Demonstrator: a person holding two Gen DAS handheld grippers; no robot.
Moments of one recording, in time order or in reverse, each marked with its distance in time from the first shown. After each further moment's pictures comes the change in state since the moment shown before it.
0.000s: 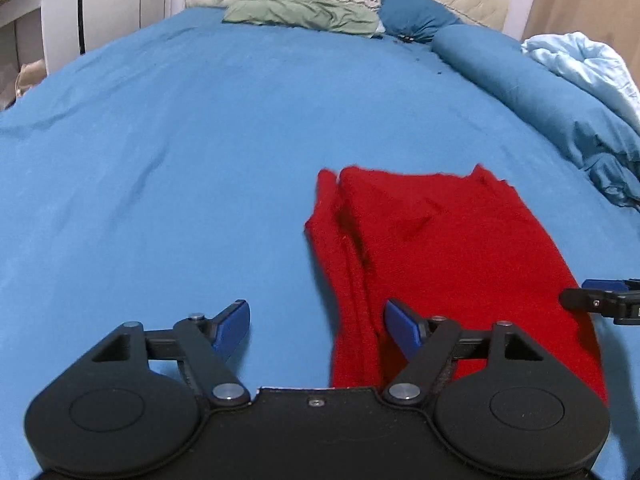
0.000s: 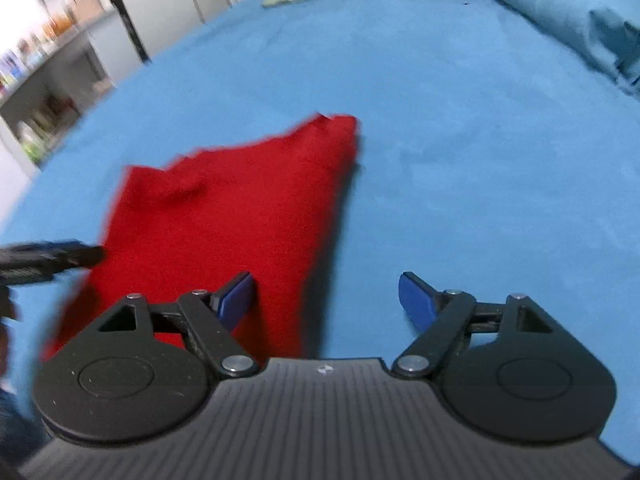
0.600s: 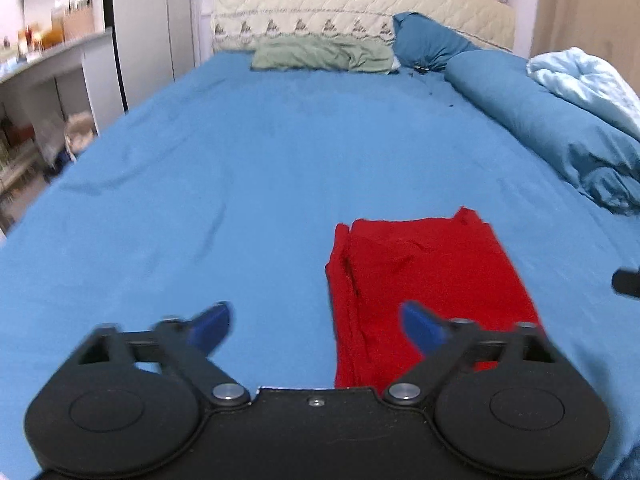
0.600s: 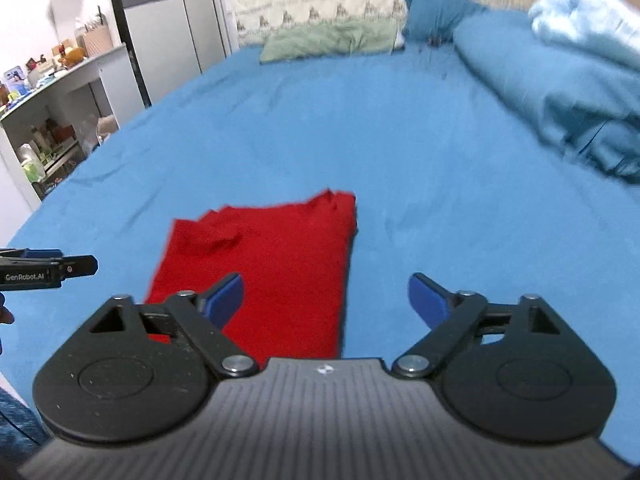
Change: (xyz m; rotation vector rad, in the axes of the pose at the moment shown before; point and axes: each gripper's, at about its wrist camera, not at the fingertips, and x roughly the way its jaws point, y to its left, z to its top) left arm -0.134 -0.034 0.014 0.056 -0.101 0.137; right arm -0.130 0.038 0.000 -0.029 -0.181 -0.075
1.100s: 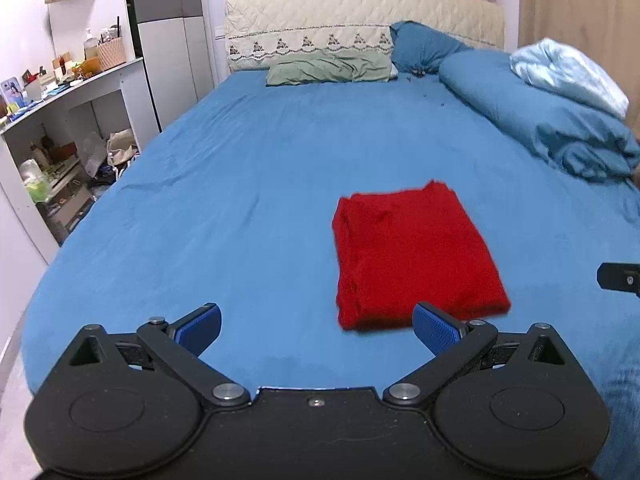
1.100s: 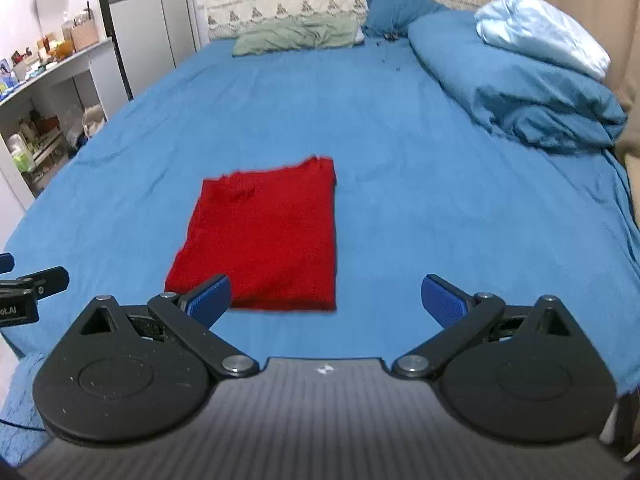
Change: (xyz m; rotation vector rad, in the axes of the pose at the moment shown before) left arm -0.141 -0.023 -0.067 0.053 -0.007 0.077; right arm -0.141 0.050 -0.050 0.039 0.068 -0.139
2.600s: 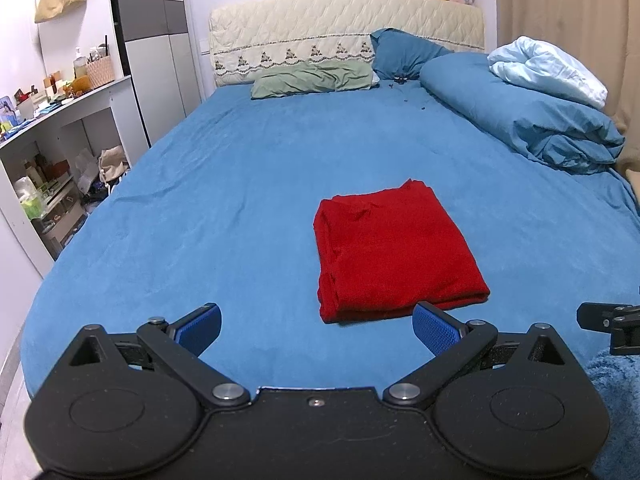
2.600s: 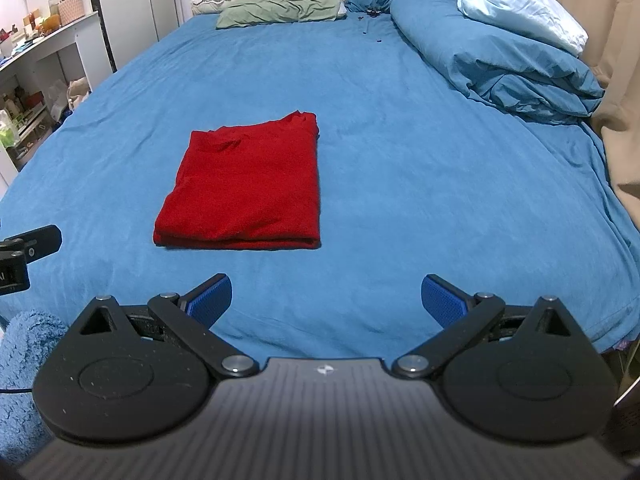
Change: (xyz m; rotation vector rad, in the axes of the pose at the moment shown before) left arm -0.018 -0.019 -0.017 0.034 -0.050 -0.026; right arm -0.022 0.002 -0.049 -0.006 0.061 -0.066
